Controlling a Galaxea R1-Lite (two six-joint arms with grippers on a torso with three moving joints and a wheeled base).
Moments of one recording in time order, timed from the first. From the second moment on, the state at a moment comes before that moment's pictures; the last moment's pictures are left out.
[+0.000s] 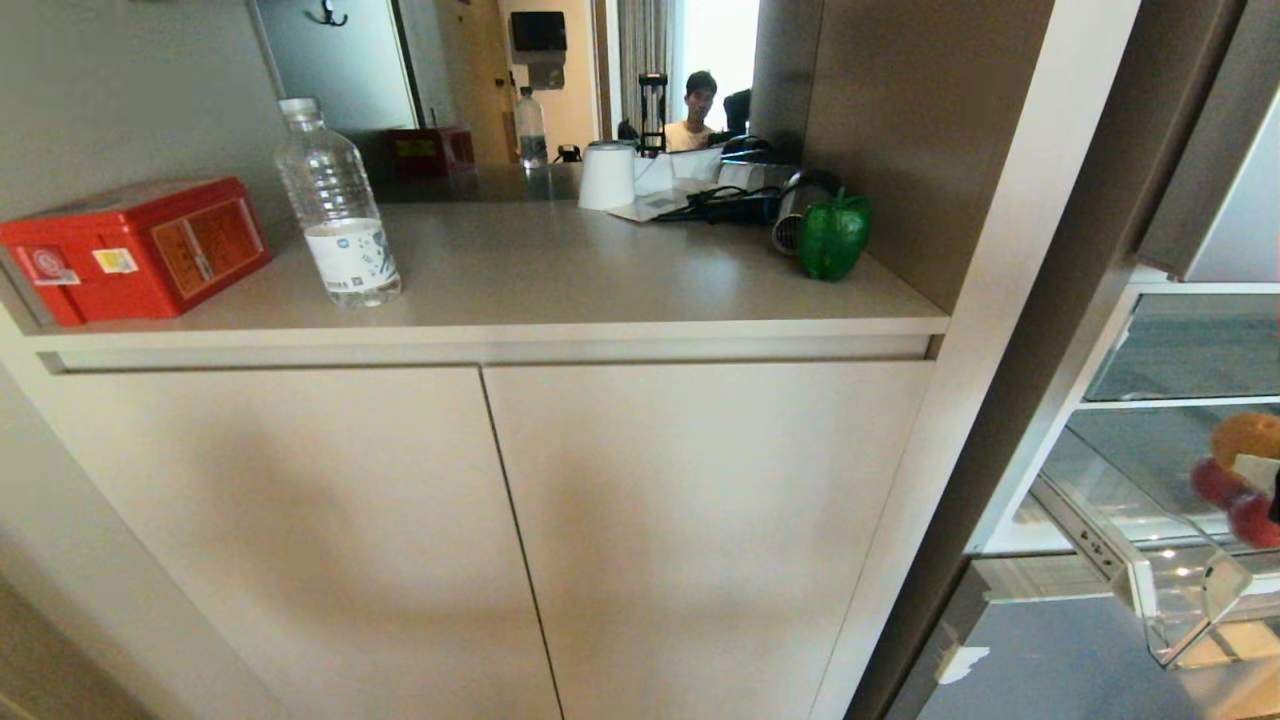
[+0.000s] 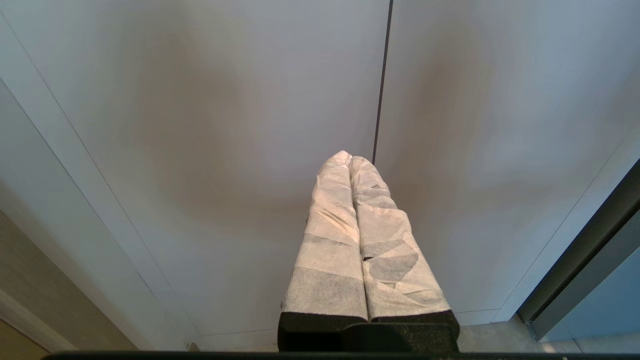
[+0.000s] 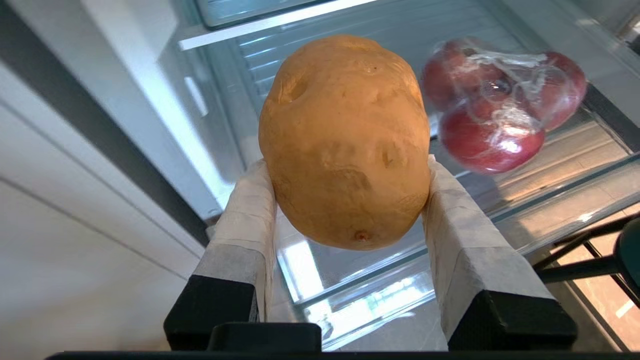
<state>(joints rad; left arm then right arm) 0.00 0.00 0.00 -0.02 0.00 0.00 -0.46 1.36 -0.53 -0.52 0.05 -0.01</state>
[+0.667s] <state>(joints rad) 0.00 0.00 0.00 -0.02 0.00 0.00 -0.47 1.38 -0.51 -0.53 0.05 -0.01</state>
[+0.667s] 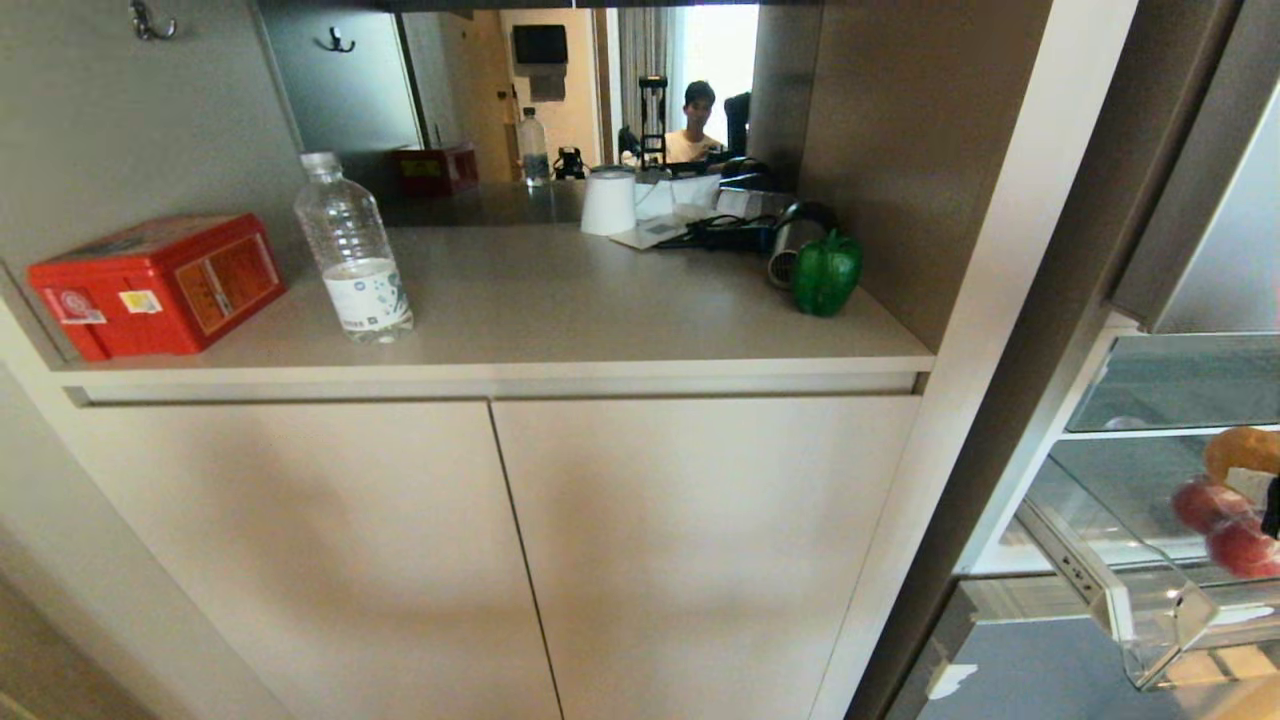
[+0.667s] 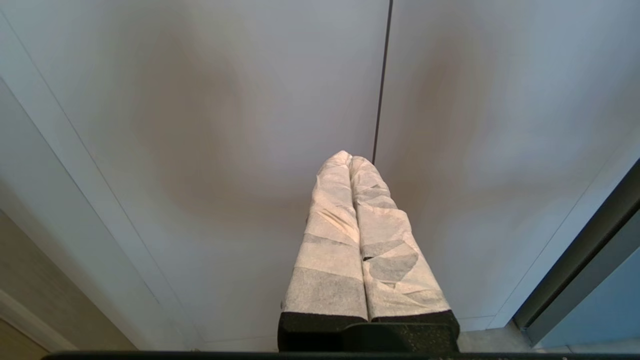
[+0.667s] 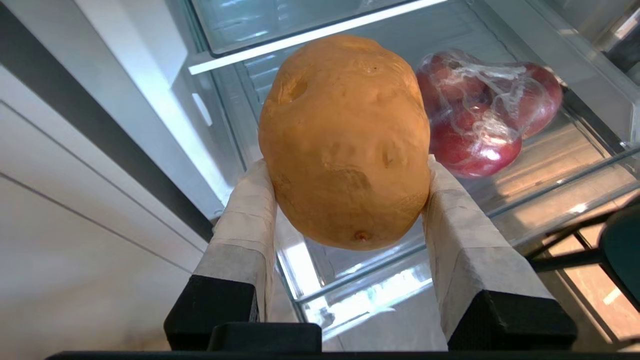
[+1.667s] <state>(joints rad) 0.00 0.00 0.00 -0.02 0.00 0.00 -0.51 1.59 -0.48 -0.59 0.05 -0.01</state>
